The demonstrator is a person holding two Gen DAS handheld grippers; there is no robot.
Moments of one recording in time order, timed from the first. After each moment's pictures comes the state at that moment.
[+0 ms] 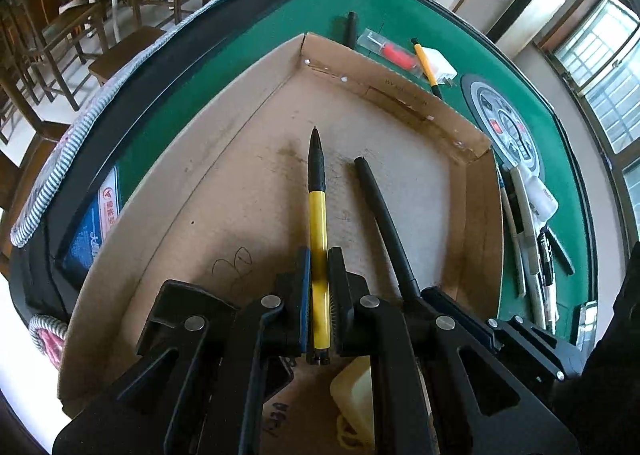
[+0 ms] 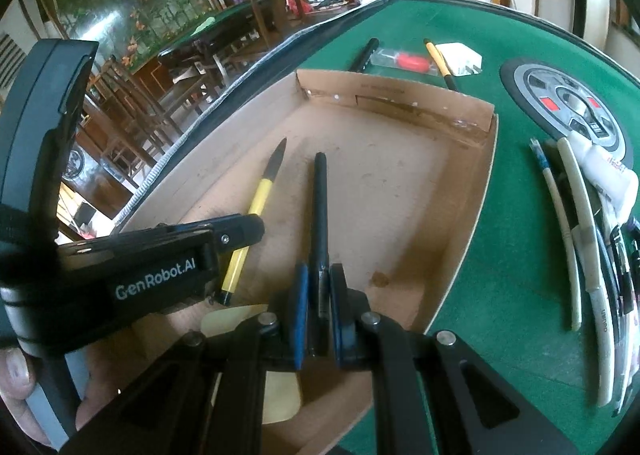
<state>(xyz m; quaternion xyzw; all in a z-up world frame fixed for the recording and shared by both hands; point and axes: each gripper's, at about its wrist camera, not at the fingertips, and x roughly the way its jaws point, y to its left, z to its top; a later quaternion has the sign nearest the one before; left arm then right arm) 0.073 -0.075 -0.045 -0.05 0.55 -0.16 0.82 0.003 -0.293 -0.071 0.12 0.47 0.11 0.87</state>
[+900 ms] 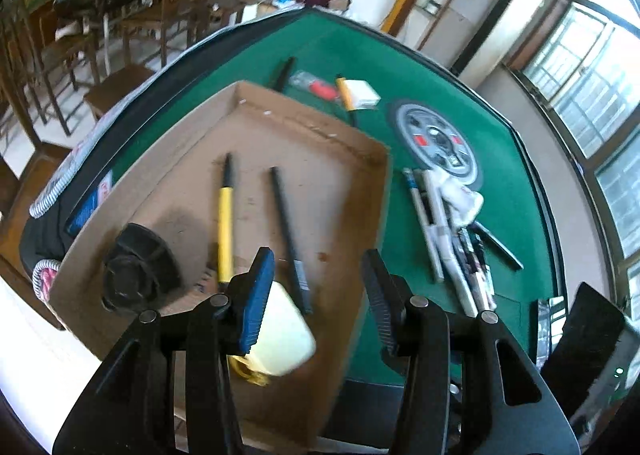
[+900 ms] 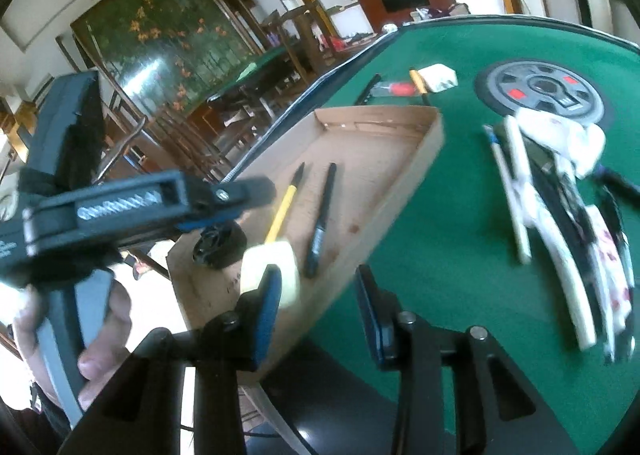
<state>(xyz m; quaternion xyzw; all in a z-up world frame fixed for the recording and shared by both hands) -0.006 -0.118 0.022 -0.06 0.48 -0.19 0.85 -0.077 -0.370 -0.054 0.20 0.39 0.19 0.88</state>
